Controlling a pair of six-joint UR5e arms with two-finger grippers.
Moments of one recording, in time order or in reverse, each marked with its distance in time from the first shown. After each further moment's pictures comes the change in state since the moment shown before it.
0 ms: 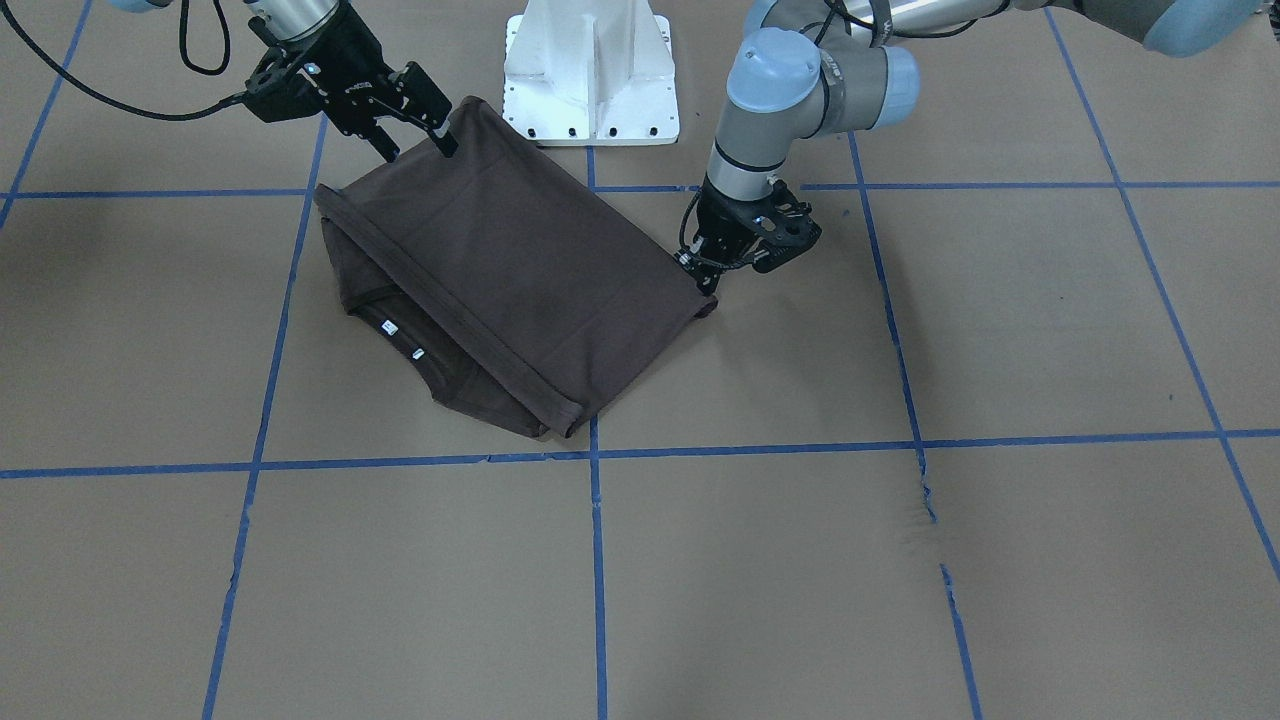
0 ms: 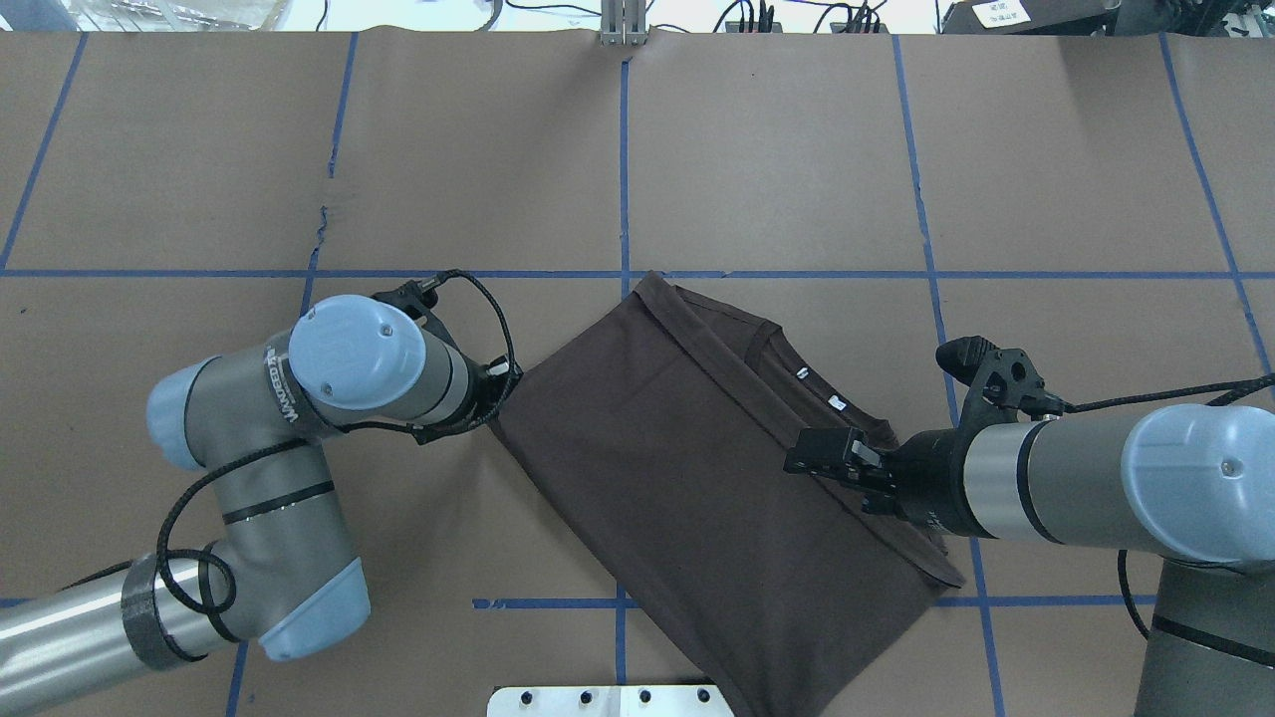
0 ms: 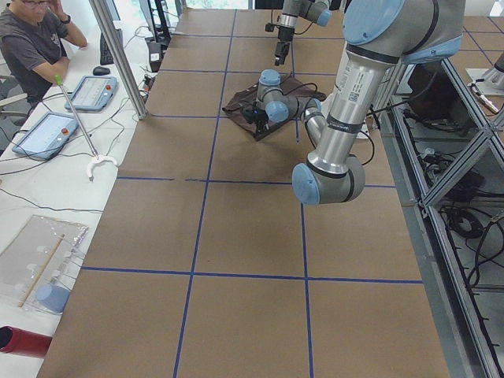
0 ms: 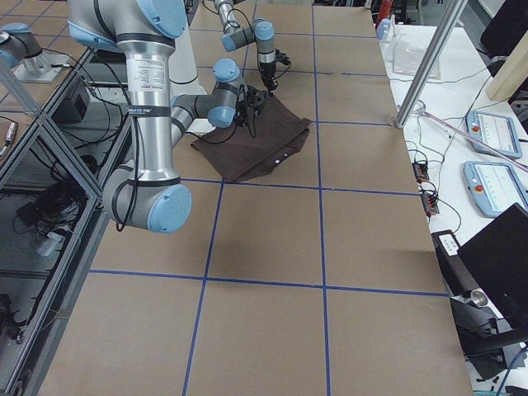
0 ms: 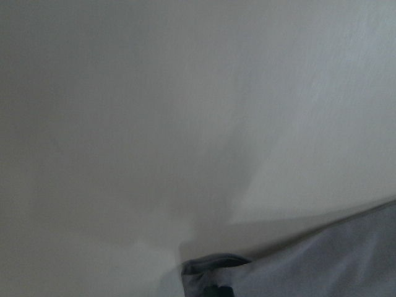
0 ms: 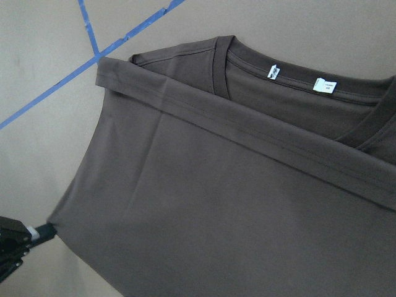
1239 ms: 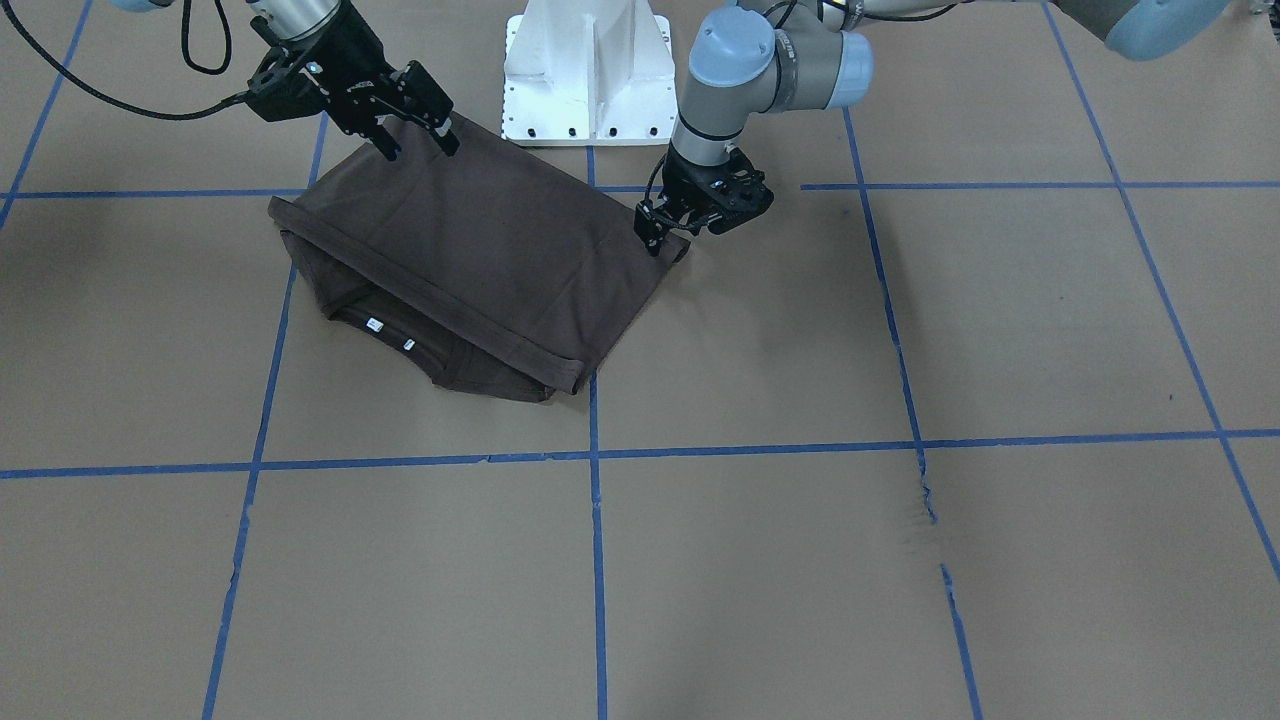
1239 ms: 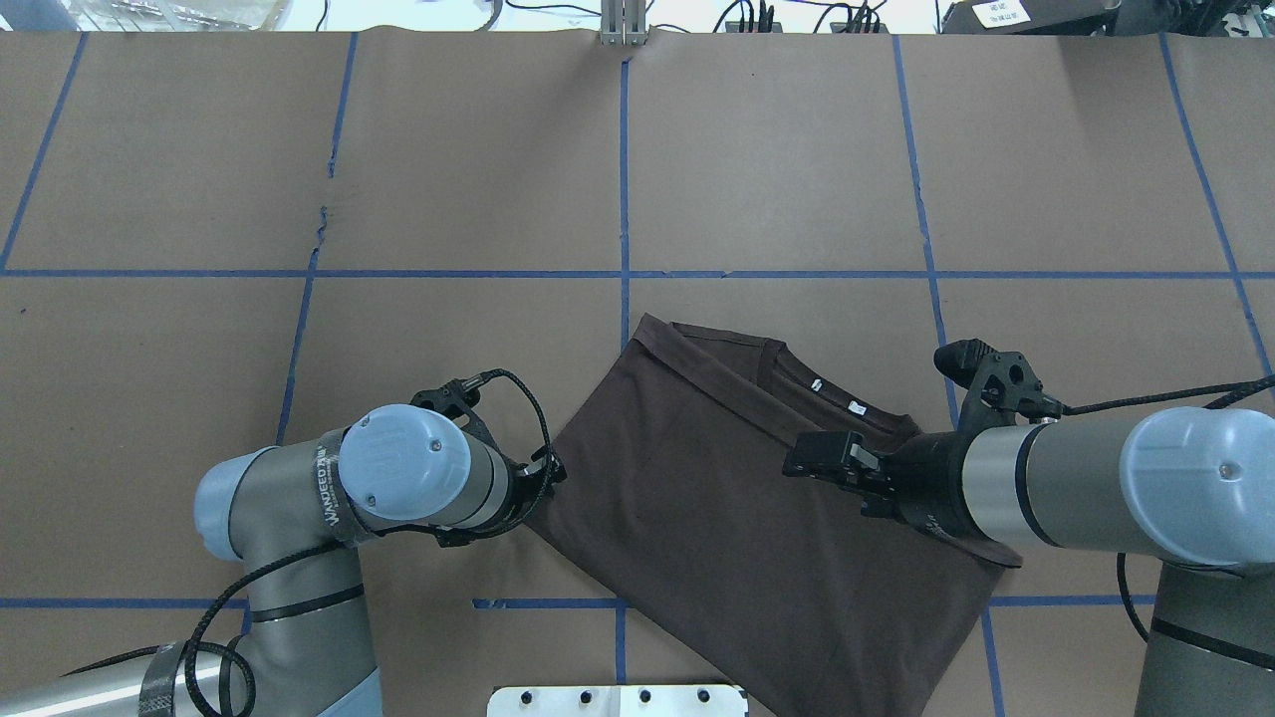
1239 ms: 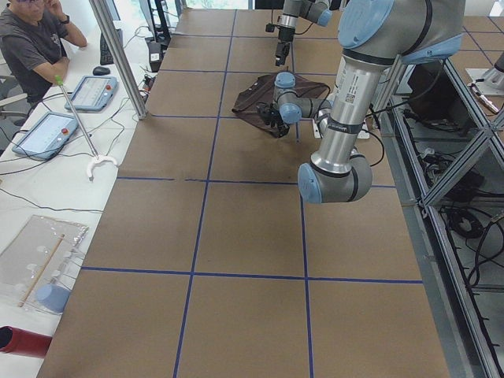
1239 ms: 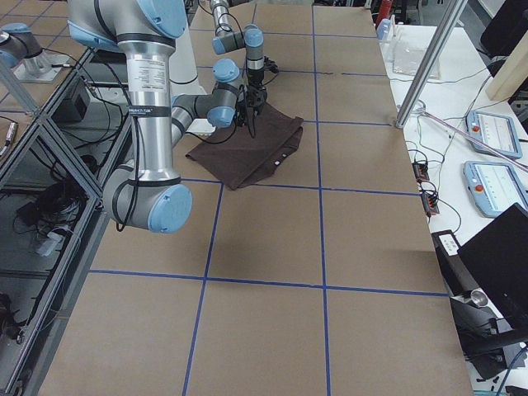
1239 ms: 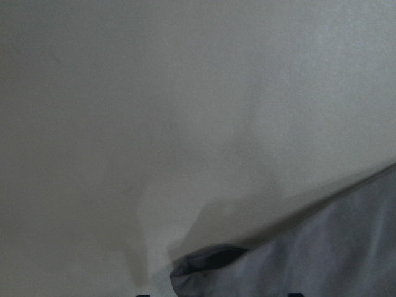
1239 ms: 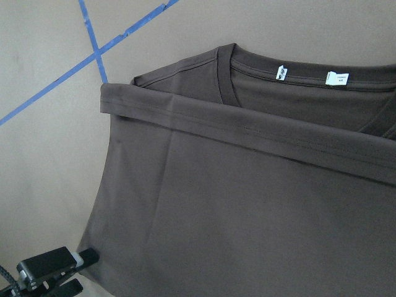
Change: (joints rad) left arm 0.177 0.023 -0.030 -0.017 0.010 -0.091; right arm -0.005 0.000 0.001 0.000 0.000 -0.001
